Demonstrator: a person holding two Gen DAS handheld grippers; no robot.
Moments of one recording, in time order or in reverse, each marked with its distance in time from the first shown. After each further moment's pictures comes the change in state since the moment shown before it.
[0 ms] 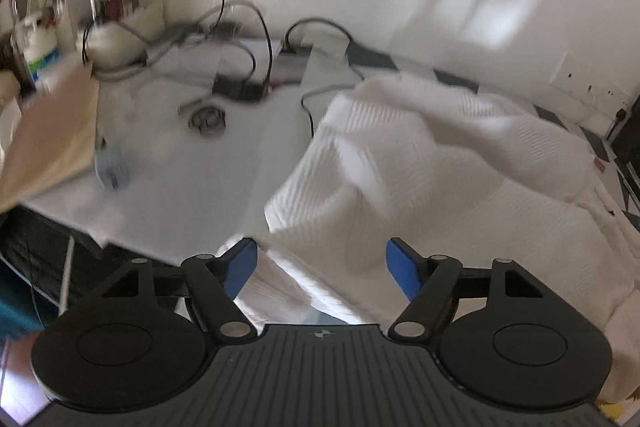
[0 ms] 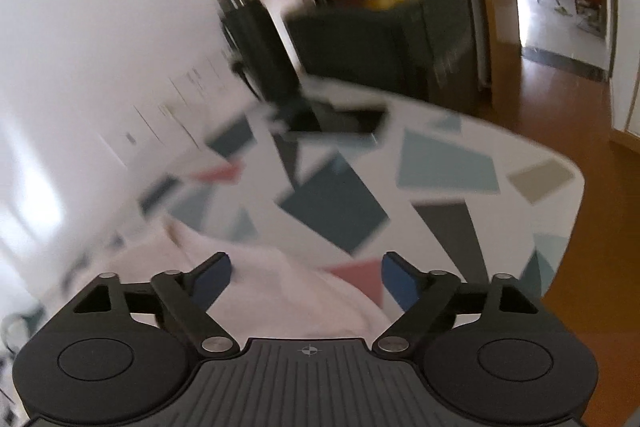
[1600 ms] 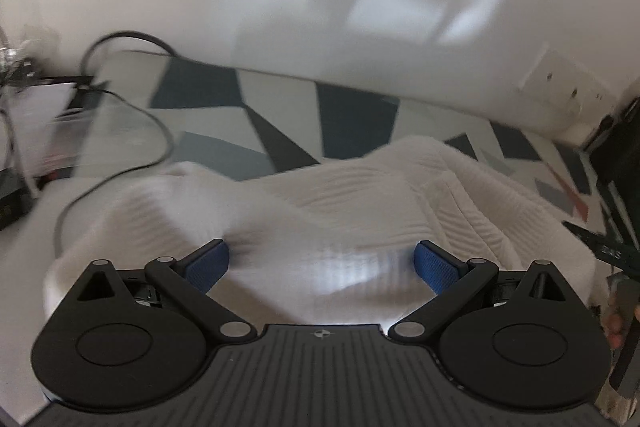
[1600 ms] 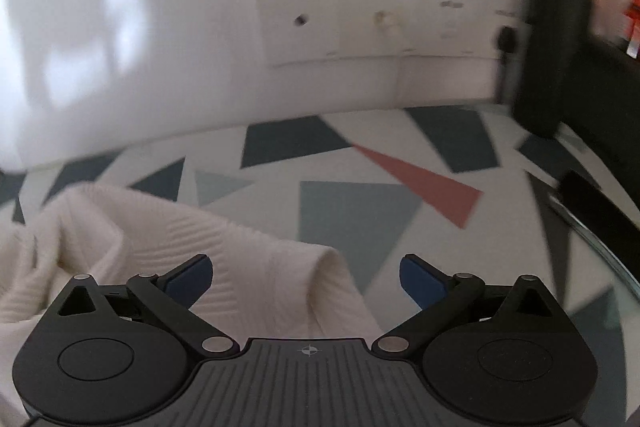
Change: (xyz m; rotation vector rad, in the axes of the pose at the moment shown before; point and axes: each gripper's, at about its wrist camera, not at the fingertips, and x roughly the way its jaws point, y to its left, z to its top) left arm 0.235 -0.164 0.144 0.124 0.154 -0.189; right arm 0.283 0.169 -0.026 -0.629 0.205 0.184
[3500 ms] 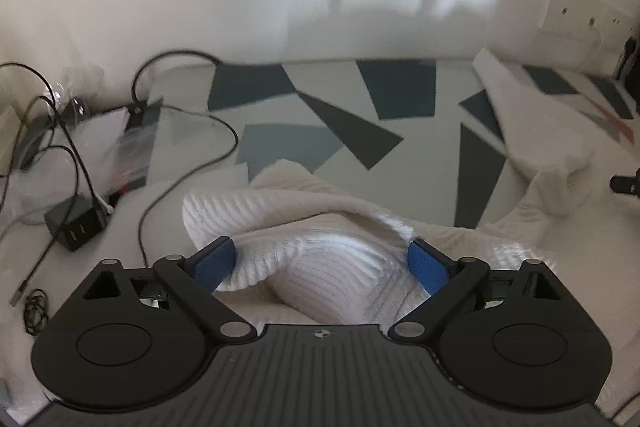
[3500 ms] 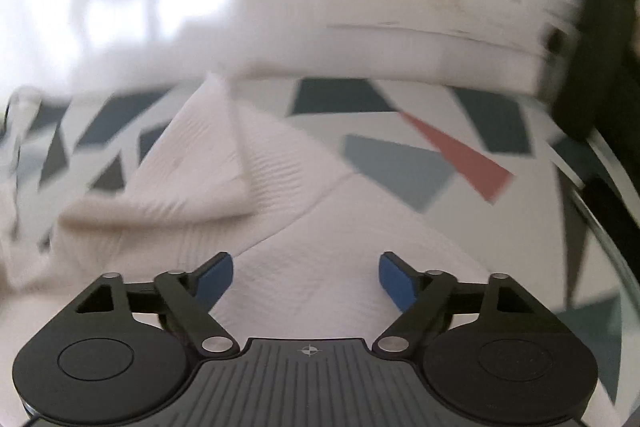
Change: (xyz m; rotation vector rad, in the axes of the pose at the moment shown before) left arm -0.019 0.012 -0.047 0.152 0.014 0.184; right arm -0.015 0.030 -0.015 -0.194 0.099 0.083
